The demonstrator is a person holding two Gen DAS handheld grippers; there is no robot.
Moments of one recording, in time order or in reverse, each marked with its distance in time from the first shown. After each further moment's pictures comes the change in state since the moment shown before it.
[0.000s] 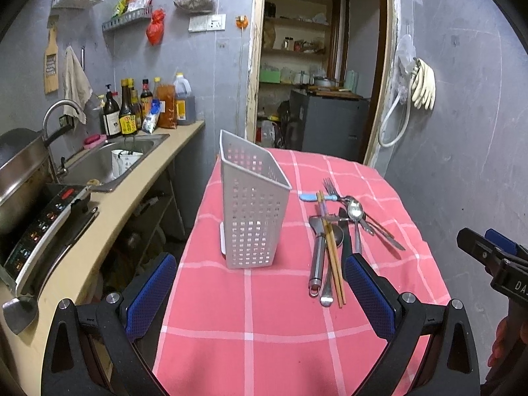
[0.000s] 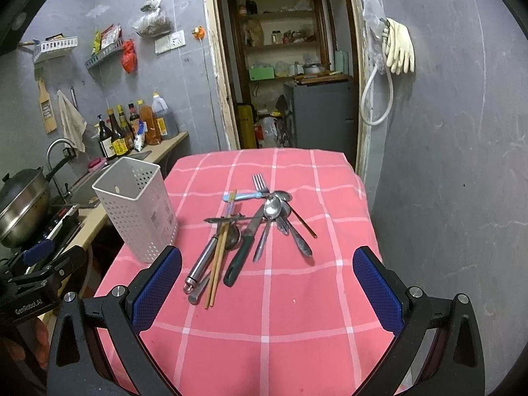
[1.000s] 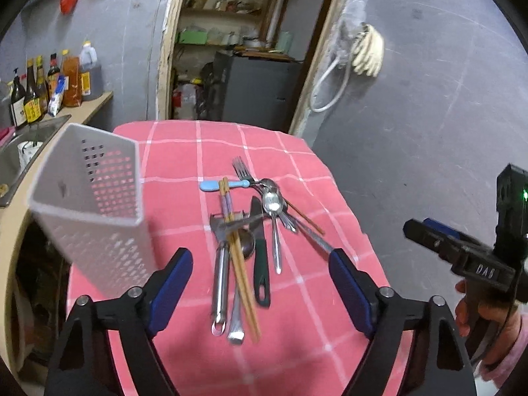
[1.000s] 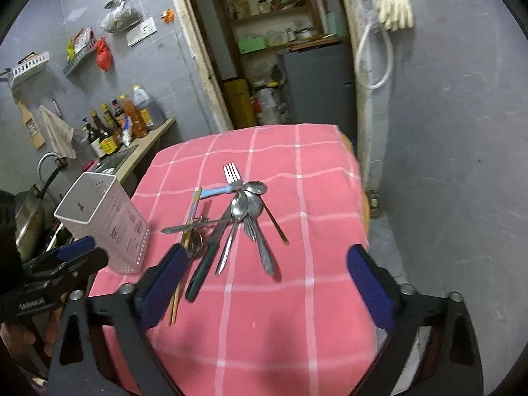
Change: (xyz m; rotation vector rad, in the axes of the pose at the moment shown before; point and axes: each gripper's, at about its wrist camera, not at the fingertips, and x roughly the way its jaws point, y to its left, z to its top) left arm 0.094 -0.079 0.055 0.045 0.189 -0.334; right arm 0.088 -0.079 0.042 0.078 0.147 0.092
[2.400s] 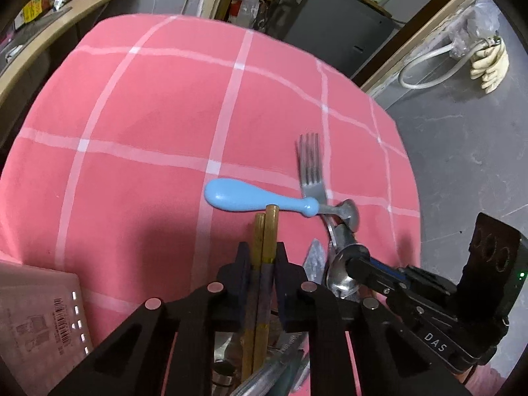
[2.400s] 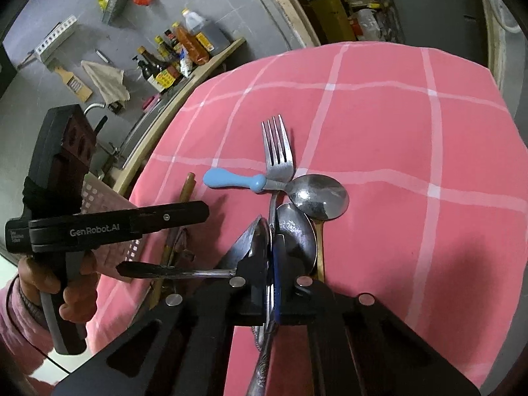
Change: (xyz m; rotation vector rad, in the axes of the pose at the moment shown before) left arm 0.202 0.061 0.070 -0.342 0.344 0.068; right arm 0.260 0.014 0.039 -0.108 0.373 0.472
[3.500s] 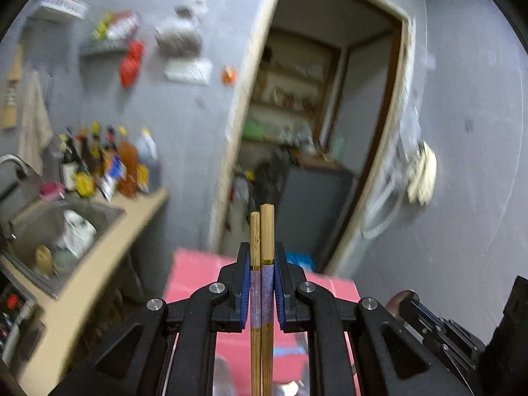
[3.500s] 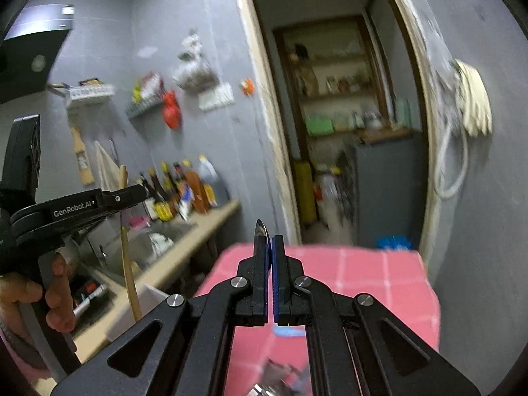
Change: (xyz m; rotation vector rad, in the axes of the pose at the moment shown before) left arm -0.289 0.026 0.007 0.163 -0.809 0.022; right arm -0.180 0.229 0.032 -0.190 -0.708 -0.311
